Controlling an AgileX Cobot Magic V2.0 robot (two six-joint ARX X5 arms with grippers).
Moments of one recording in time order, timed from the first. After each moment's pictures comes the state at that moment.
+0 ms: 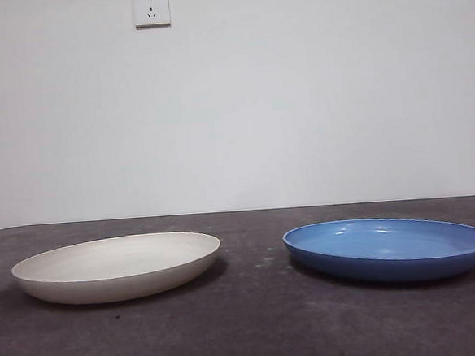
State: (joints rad) left arm -0.04 0.67 0.86 -0.93 0.48 -0.04; right arm 0.06 0.75 0.92 -1.02 -0.47 -0.05
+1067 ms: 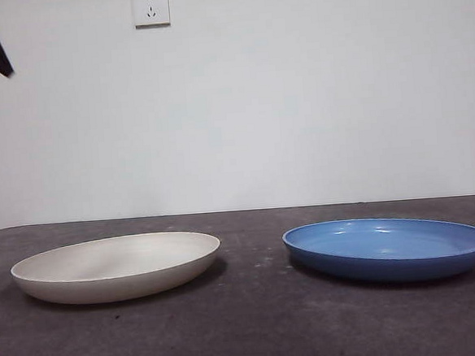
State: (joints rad) left arm -0.10 1.00 0.96 -0.77 0.32 -0.09; right arm 0.06 0.74 0.92 -1.00 -0.47 -0.04
